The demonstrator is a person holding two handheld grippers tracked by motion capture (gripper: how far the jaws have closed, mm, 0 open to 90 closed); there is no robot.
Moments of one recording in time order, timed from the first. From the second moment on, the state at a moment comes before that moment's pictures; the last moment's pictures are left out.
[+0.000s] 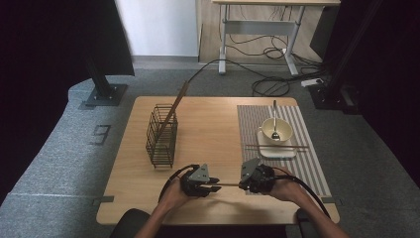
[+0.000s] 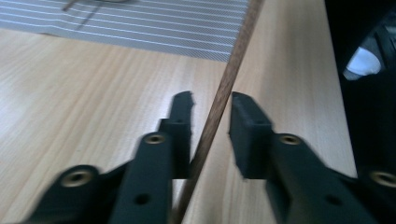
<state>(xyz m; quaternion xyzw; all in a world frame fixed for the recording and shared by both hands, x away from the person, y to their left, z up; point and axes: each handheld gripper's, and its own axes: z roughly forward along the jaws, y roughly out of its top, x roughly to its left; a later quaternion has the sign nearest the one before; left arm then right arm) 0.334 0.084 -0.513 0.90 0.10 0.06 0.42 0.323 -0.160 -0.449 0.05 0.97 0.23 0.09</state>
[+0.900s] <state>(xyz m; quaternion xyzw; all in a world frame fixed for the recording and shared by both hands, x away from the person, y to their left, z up) 0.350 0.102 -0.520 0.85 0.25 0.10 0.45 0.329 -0.187 -0.439 0.09 0.95 0.27 0.10</state>
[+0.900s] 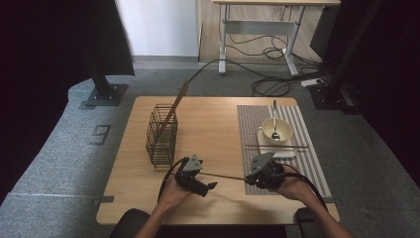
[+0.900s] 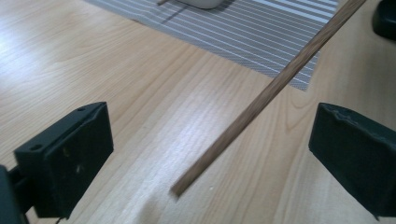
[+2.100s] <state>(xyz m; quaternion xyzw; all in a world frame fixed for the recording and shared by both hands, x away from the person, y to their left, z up) 0.349 0.081 -0.556 0.90 0.23 0.08 0.36 0.371 -0.267 -0.442 0.27 0.89 0.33 0.16</state>
